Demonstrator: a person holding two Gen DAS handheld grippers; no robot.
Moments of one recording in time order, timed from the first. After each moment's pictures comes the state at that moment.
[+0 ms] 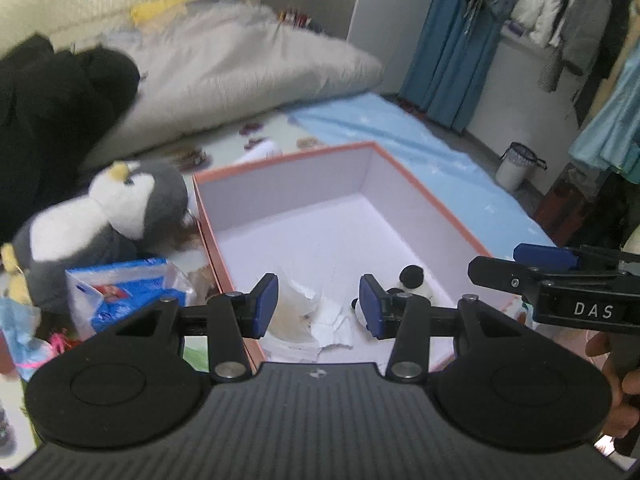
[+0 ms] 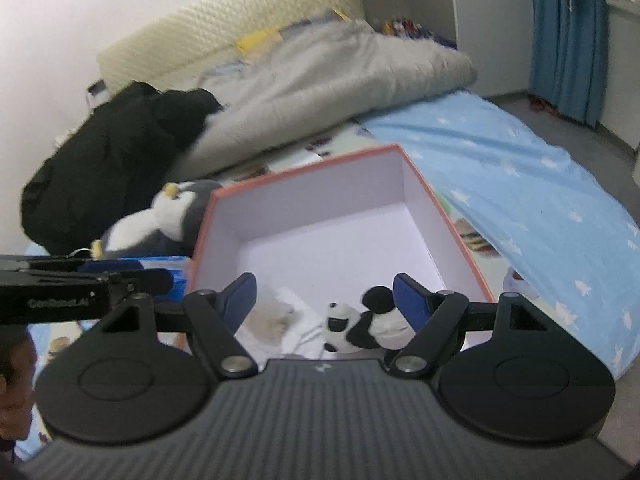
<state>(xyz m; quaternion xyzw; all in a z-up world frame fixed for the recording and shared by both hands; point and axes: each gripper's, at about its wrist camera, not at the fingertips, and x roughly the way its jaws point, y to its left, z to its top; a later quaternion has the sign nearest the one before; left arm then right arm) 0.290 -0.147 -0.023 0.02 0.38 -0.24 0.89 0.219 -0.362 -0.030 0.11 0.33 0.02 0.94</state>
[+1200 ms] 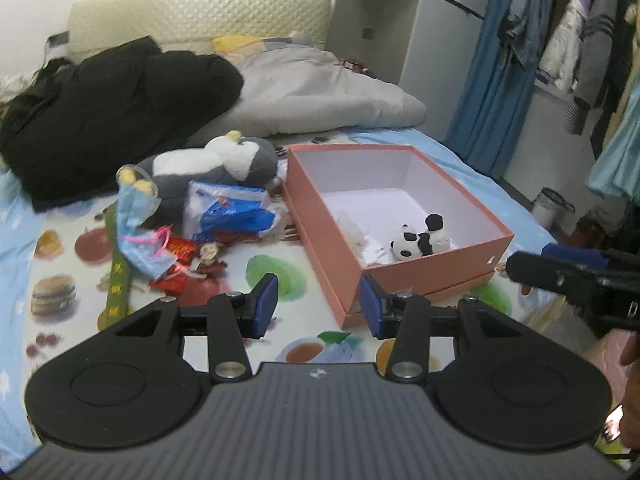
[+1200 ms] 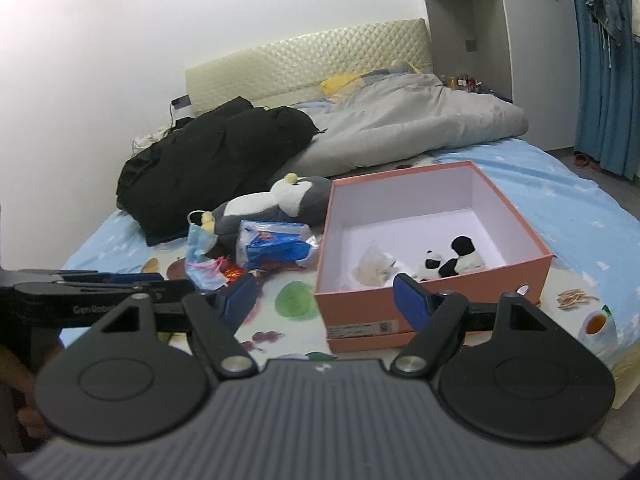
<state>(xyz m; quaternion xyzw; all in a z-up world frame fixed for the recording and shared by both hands) 0.065 -0.027 -0.028 -0.03 0.32 -0.15 0.93 0.048 -0.275 -0.025 0.08 0.26 0.11 0.96</state>
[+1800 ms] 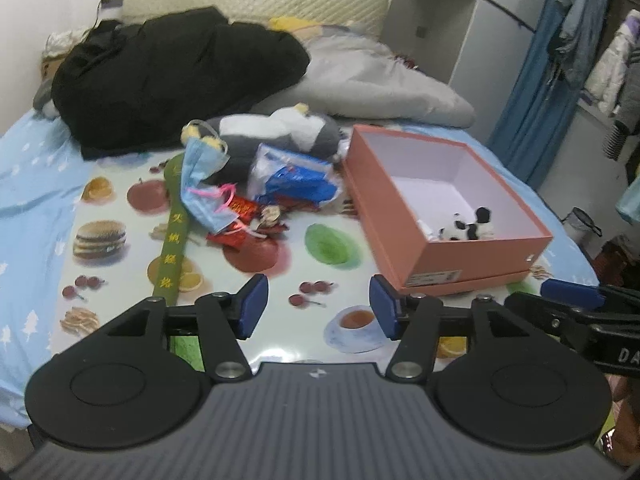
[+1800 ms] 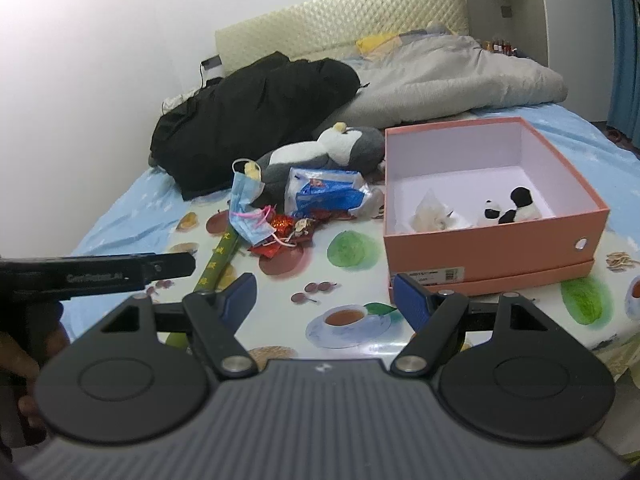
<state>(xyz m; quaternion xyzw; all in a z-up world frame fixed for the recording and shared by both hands) 0.053 0.034 -0.050 -0.06 0.35 -0.09 0.93 0.049 -0.220 -0.052 0.07 0.32 0.15 0.94</state>
